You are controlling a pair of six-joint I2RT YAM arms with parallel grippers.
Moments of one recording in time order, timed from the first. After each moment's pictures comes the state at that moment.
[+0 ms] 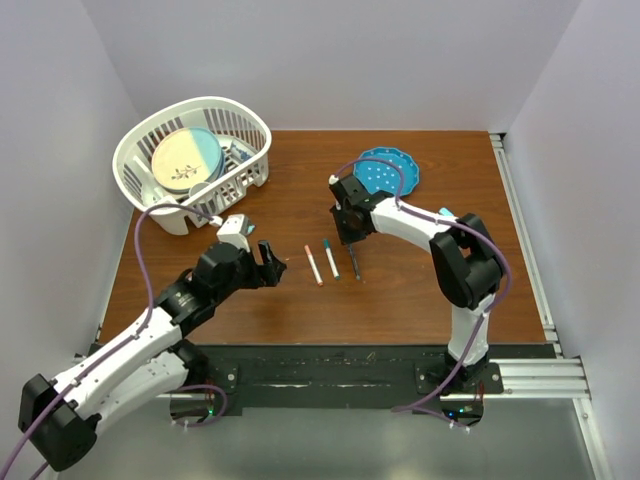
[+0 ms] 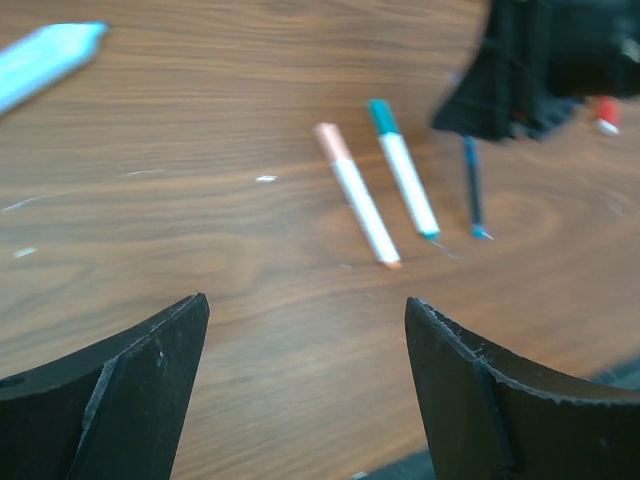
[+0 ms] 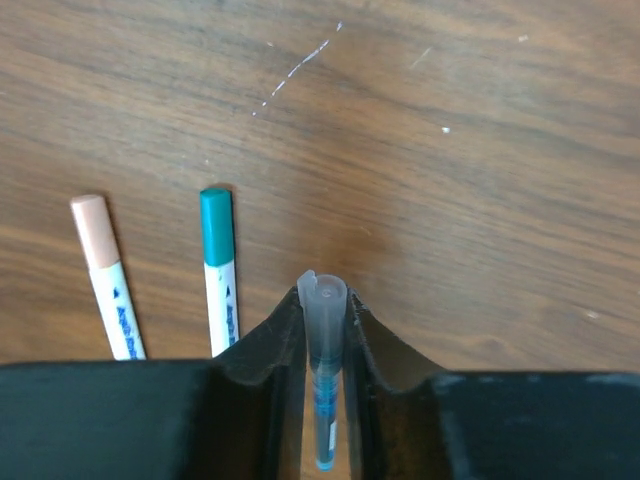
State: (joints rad) left arm -0.65 0.78 0.54 -0.28 -0.15 -0.61; right arm 0.62 1.94 1.38 -0.52 0.10 0.31
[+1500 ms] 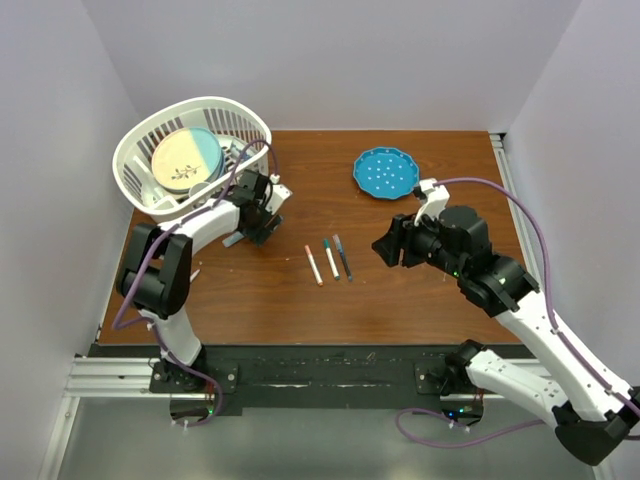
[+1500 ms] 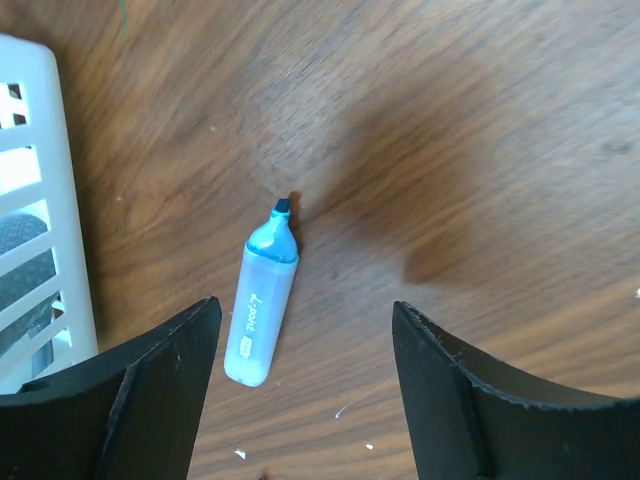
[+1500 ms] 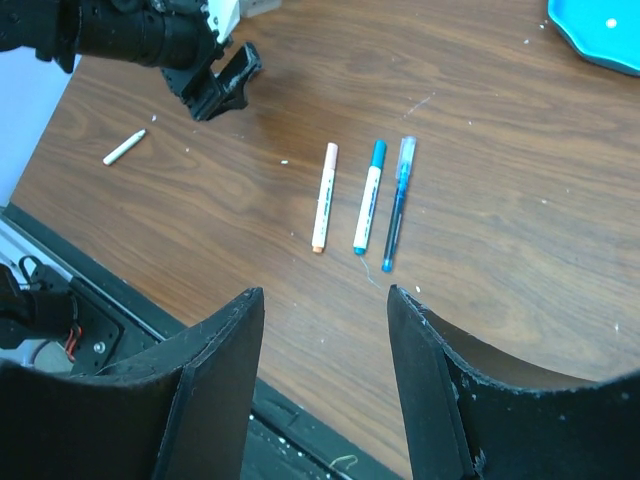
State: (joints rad) left arm -0.35 1.77 1.16 -0.46 -0.13 0.38; right arm 0.62 0.85 0.99 -0.58 -0.04 0.38
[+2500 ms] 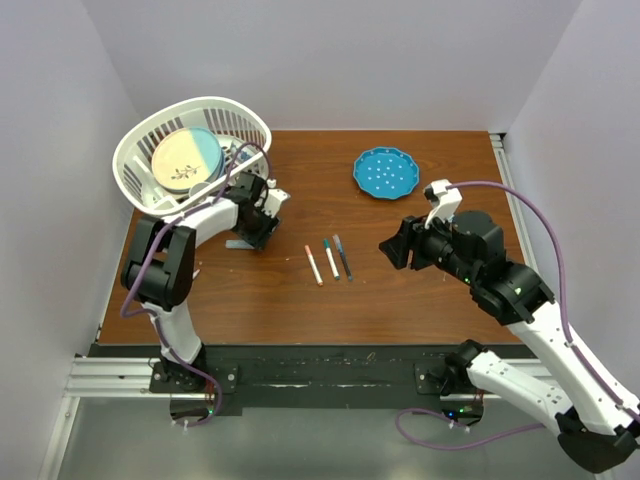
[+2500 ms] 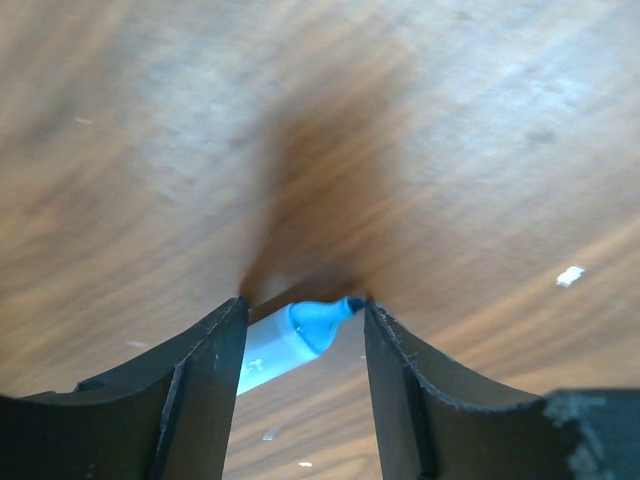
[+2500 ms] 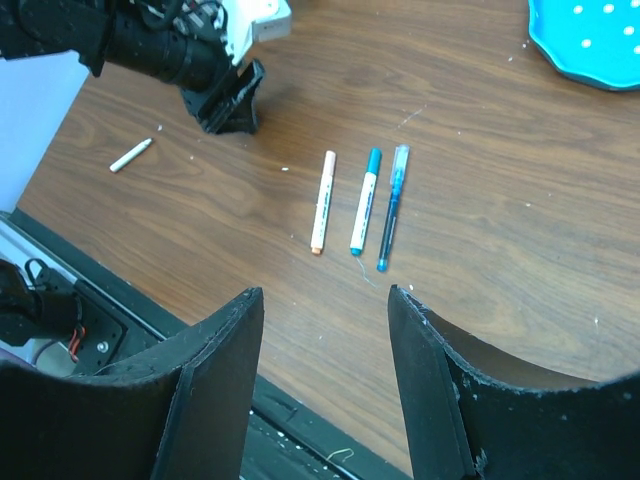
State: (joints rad) left arm -0.31 1.84 1.17 -0.51 0.05 0.31; right arm 0.62 0.80 1.03 -0.64 -0.02 0.37
